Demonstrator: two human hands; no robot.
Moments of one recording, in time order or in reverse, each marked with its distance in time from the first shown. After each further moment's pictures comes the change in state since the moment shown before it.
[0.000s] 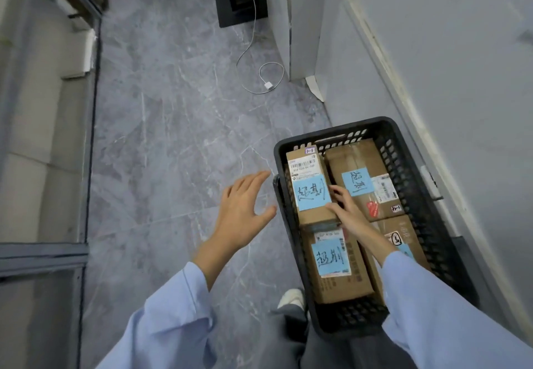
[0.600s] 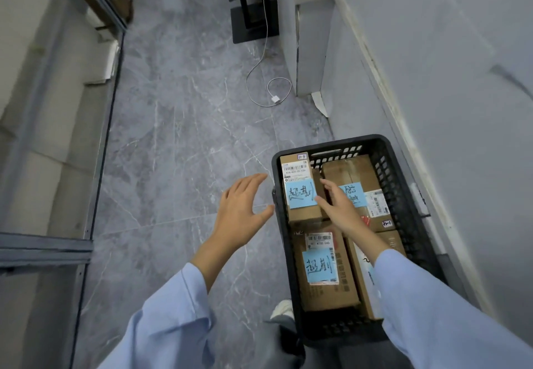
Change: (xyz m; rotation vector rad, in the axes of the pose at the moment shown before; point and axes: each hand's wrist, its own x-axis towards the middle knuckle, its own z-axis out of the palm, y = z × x) left_hand -0.002 0.039 -0.015 -0.015 0.052 -0.091; right_hand 0.000 -0.042 -0.011 -0.231 0.063 -0.173
